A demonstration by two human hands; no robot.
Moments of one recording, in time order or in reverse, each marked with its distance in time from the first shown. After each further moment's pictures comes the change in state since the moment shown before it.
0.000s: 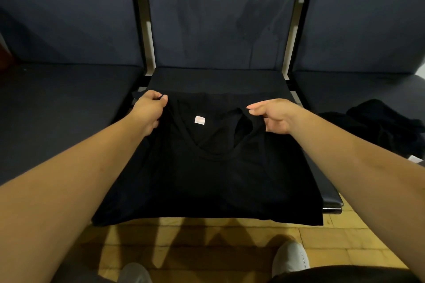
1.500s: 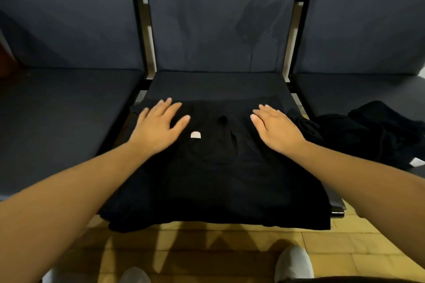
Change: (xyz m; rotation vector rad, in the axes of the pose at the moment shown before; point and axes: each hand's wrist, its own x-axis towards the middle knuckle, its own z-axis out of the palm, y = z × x) left_hand -0.048 -0.019 -0.001 1.008 -0.080 0.518; right_hand 0.007 0.053 -0.016 -1.215 0.290 -0.654
